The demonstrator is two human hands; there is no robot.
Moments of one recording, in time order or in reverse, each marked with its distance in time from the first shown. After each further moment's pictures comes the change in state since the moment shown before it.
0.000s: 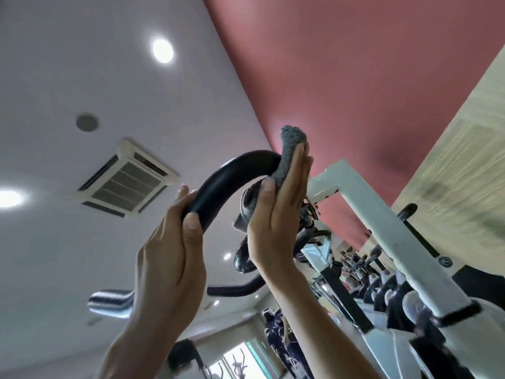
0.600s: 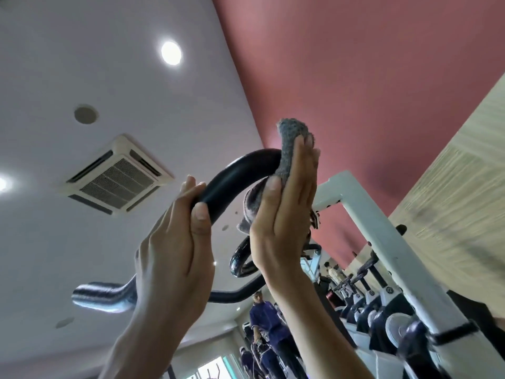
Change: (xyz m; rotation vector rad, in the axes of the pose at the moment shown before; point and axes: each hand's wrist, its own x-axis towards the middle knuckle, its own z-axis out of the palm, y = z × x) left_hand -0.002 -0.001 0.006 -0.010 0.071 -0.056; right_hand 0.007 -0.007 -0.006 -0.084 -0.010 -0.206
